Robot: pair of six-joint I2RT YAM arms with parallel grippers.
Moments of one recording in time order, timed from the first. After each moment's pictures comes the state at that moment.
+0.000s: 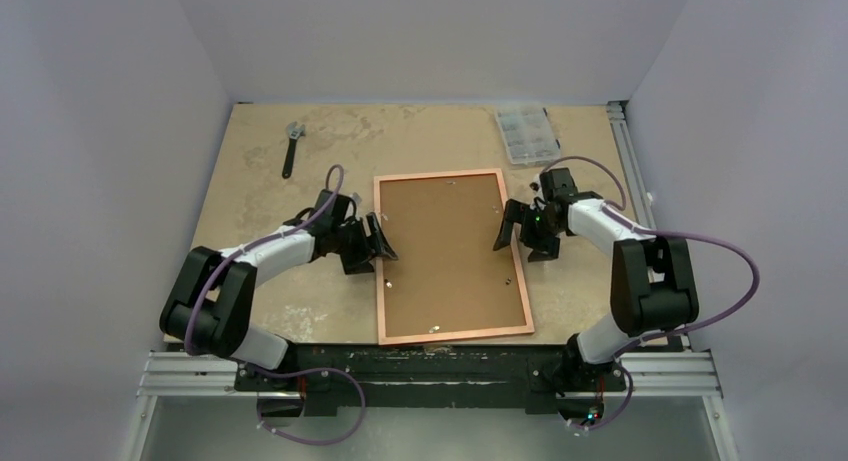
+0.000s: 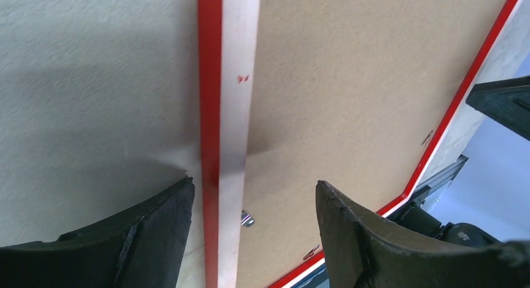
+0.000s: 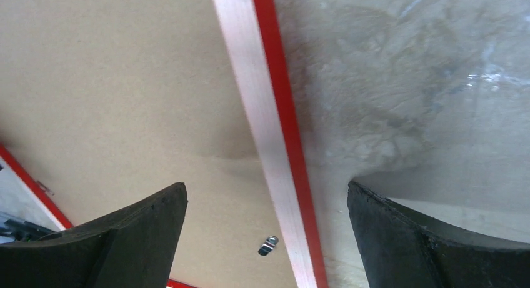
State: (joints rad) left arm -0.37 1.46 0.69 -0.26 0.38 -0.76; right arm 0.15 1.58 0.91 -0.58 -0.27 0.39
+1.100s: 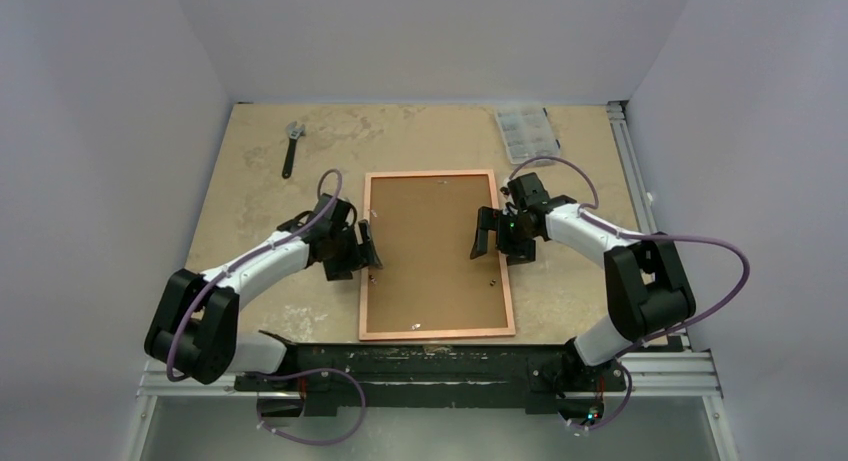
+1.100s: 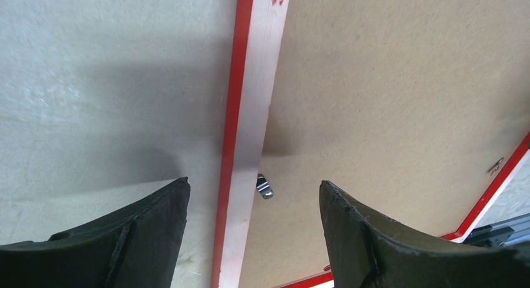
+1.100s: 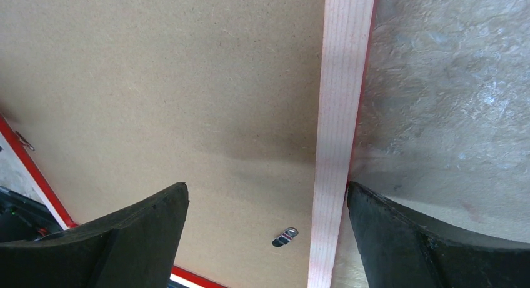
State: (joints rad) left arm -0.40 1.35 0.72 -0.48 0.15 -0.71; right arm 0.35 1.57 0.90 -0.52 -0.27 0.47
